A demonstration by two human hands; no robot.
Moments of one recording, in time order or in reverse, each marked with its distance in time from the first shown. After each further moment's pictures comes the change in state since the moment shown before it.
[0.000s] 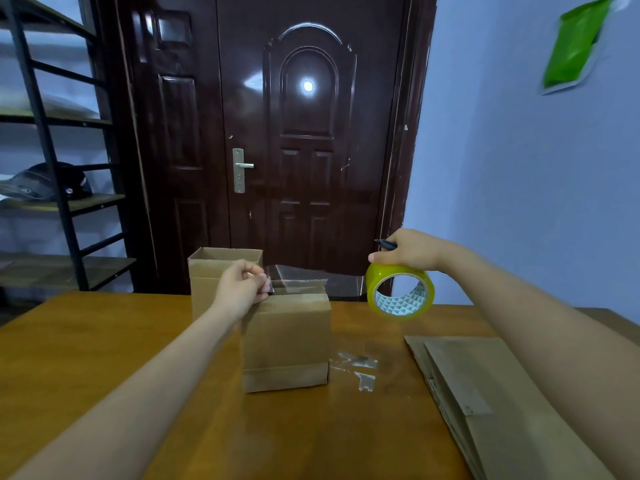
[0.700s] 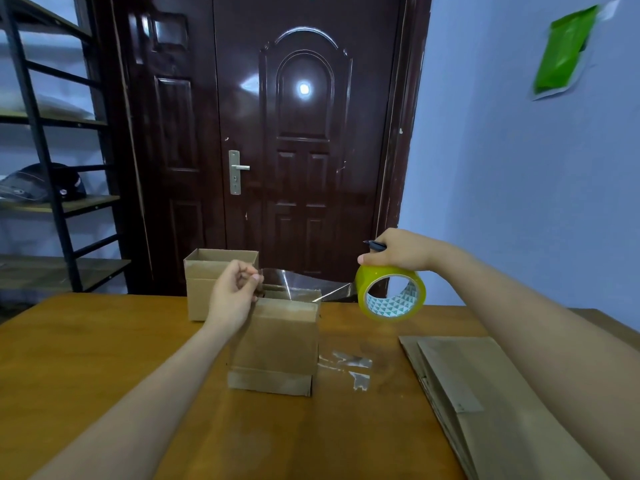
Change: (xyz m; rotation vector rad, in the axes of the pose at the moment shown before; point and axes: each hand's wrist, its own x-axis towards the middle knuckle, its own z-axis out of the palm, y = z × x) left_hand -0.001 -0.020 -0.001 0.048 0.062 0.260; right_hand -0.005 -0.012 -0.001 -0.051 -0.019 -0.056
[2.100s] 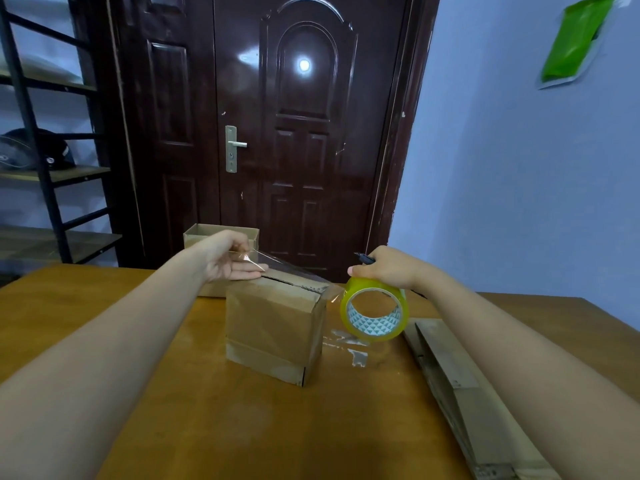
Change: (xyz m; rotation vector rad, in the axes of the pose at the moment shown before) left_hand 0.048 0.026 -0.036 -0.334 -0.368 -0.721; right_hand -0.010 -0.006 0.061 0.124 -0.013 0.130
